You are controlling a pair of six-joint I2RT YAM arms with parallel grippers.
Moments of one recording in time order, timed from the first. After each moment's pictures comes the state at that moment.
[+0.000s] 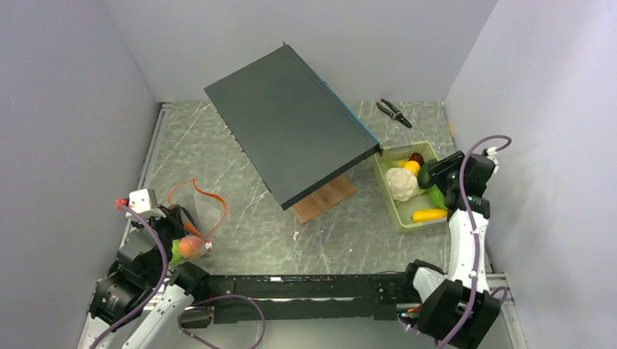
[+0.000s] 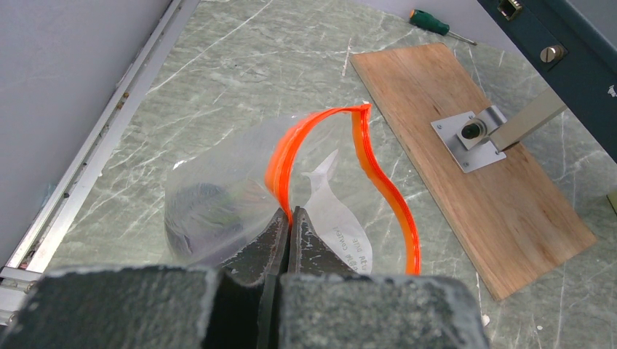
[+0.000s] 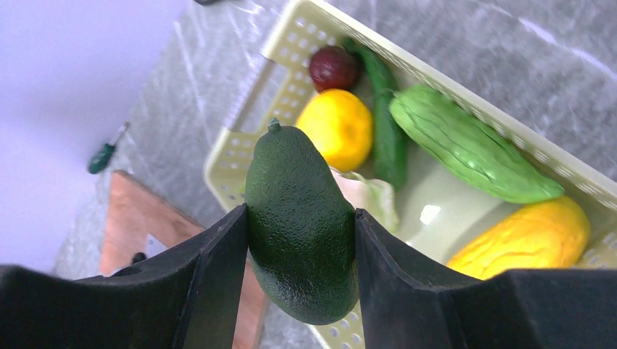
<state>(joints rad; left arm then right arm) -0.50 0.13 0.76 -0.86 -0.60 -0.38 -0.40 0.96 0.72 -0.35 -0.13 0.65</state>
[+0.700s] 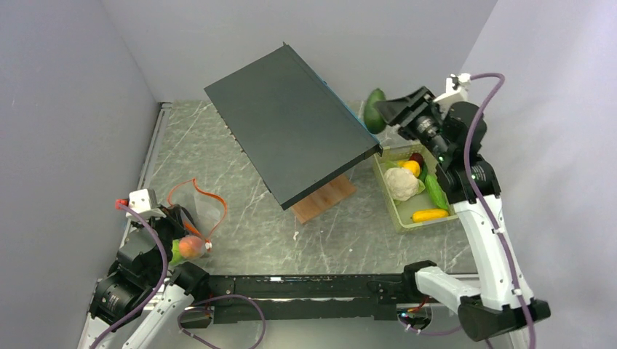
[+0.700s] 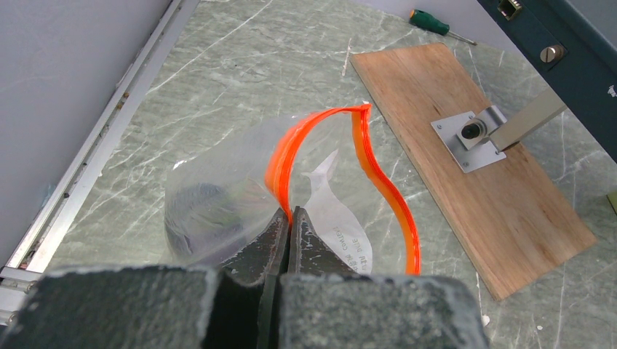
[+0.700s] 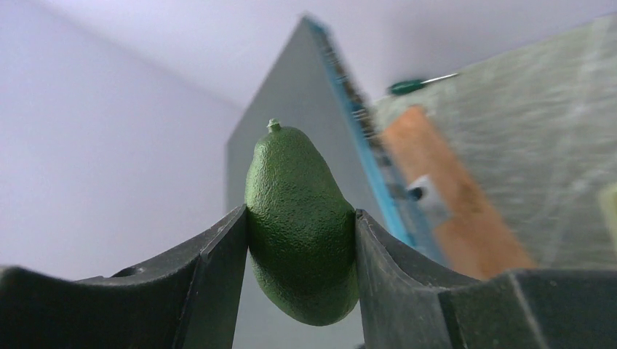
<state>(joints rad) -0.50 0.13 0.76 -0.86 -0.60 -0.38 0.17 1.02 1.34 -0.42 -0.18 0.80</state>
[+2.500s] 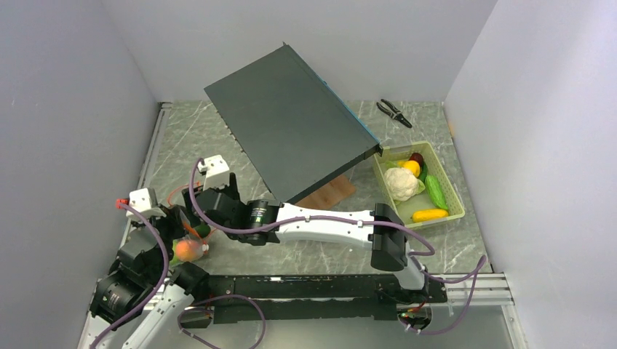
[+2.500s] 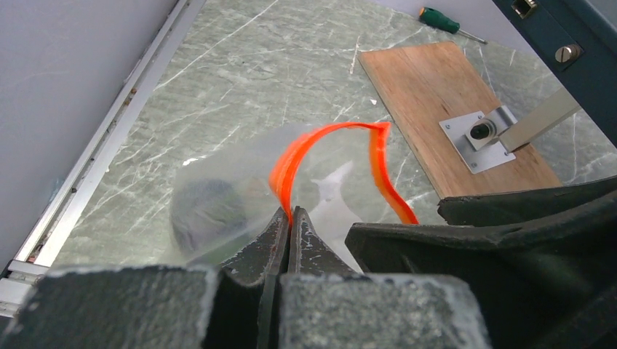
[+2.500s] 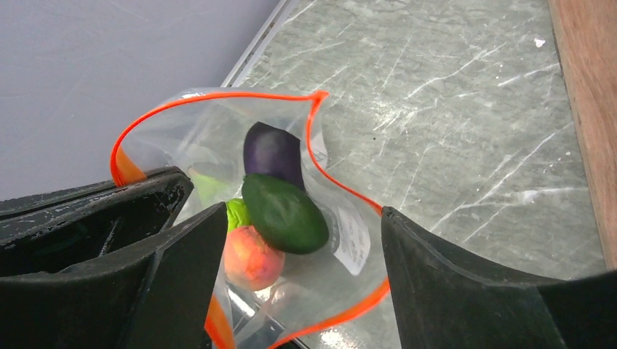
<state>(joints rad) -0.50 0.14 0.76 -0.86 -0.62 -0.39 1.40 2.05 1.93 -0.34 0.62 0.62</state>
